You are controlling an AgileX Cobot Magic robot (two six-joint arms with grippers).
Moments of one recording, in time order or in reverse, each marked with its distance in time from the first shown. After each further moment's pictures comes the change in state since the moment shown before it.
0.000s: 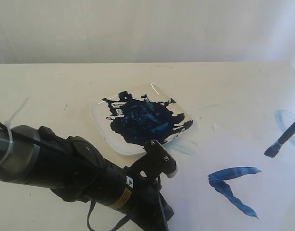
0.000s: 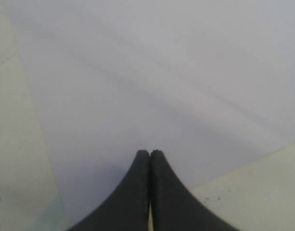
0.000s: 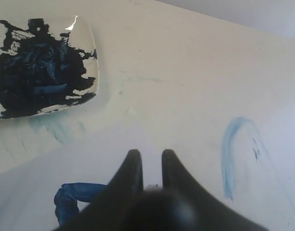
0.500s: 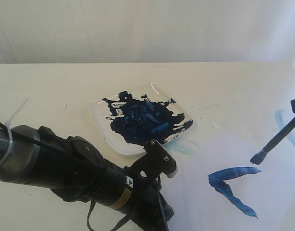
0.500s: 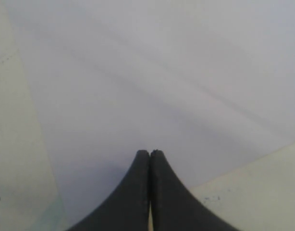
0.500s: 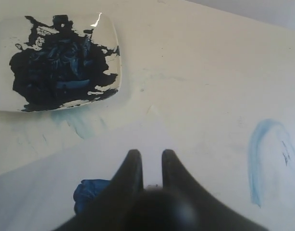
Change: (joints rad) left arm 0.000 0.000 0.000 0.000 0.000 0.000; right arm 0.000 0.000 0.075 0.135 -0.007 -0.140
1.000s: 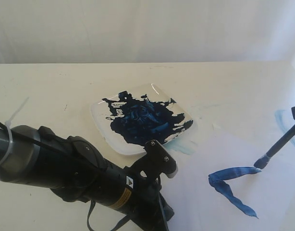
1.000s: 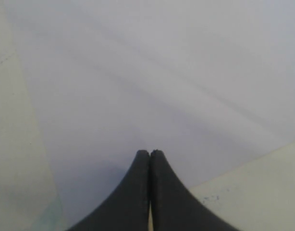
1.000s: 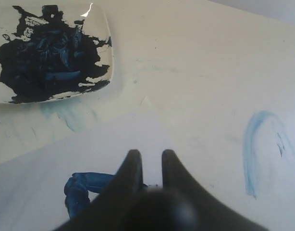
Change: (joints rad) left arm 0.000 0.000 0.000 0.000 -0.002 0.002; right arm 0.000 0.000 0.045 0.001 -0.048 -0.025
